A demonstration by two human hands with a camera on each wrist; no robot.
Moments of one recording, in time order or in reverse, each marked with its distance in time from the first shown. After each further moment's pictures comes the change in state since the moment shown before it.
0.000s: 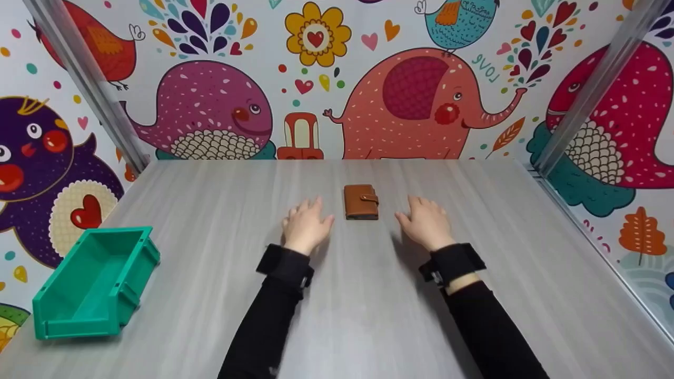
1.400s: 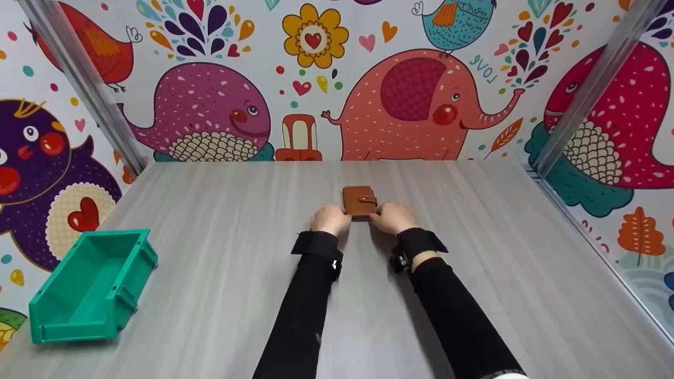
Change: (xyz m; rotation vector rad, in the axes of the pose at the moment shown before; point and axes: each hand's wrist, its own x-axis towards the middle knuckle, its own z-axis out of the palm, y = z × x) left_hand 0.039 0.036 0.037 -0.058 -0.115 -0.148; right_hand 0.044 -0.033 0.033 0.091 -0.236 0.058
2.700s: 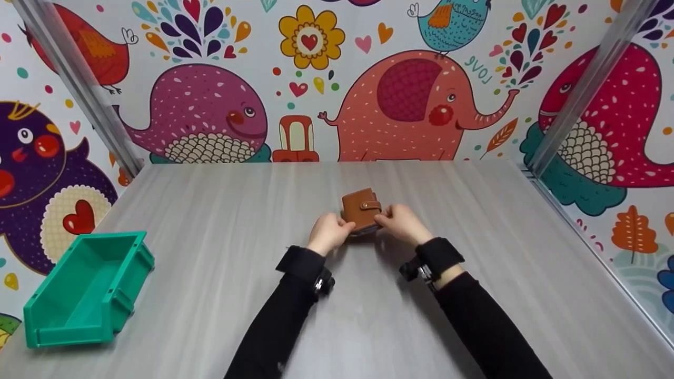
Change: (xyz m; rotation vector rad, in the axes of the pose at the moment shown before) left_hand -0.026 -0.010 -0.002 -0.208 -0.016 0.148; right_hand -0.037 0.009 -0.023 0.391 0.019 -0.058
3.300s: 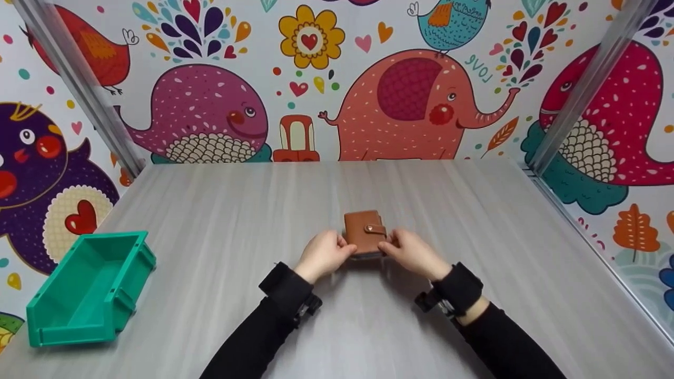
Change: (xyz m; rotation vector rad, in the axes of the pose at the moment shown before) left_hand -0.057 0.001 -0.015 0.051 -0.045 0.178; right_hand -0.060 0.003 0.009 -0.004 -0.049 -0.098
